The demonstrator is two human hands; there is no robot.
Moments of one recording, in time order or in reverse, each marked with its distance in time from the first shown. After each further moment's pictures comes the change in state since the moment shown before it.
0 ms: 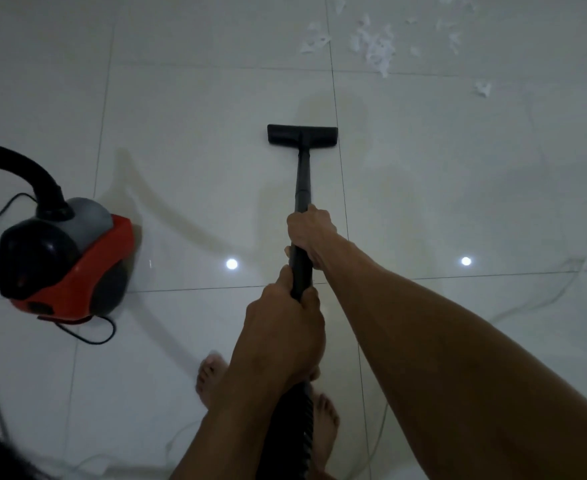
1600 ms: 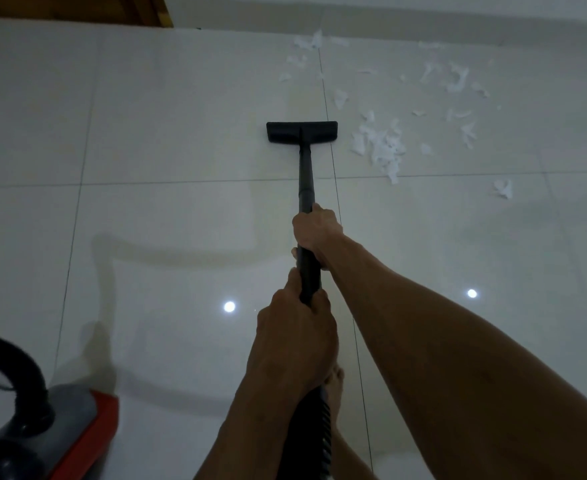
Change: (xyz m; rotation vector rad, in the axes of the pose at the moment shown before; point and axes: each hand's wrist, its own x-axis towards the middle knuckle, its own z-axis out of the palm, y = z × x) left_hand 0.330 0.248 -0.121 -0.015 0.038 0.064; right_hand 0.276 -0.334 -0.061 -0.073 0.031 -0.109
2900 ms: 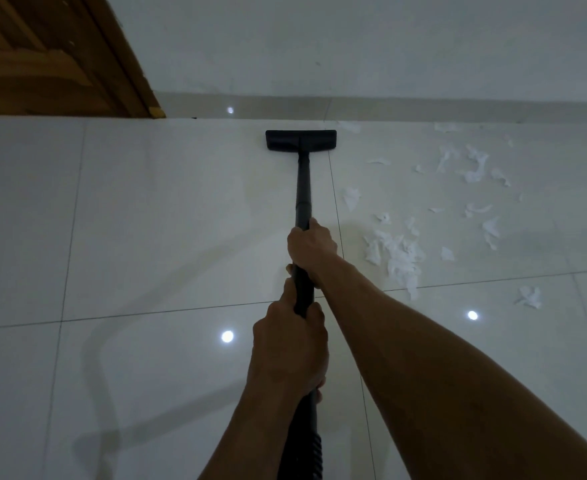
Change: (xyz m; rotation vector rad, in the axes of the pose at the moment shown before) left_hand 0.291 0.194 -0.131 -0.052 -0.001 -0.032; right_hand 0.241 -0.269 -0.038 -0.023 0.074 0.009
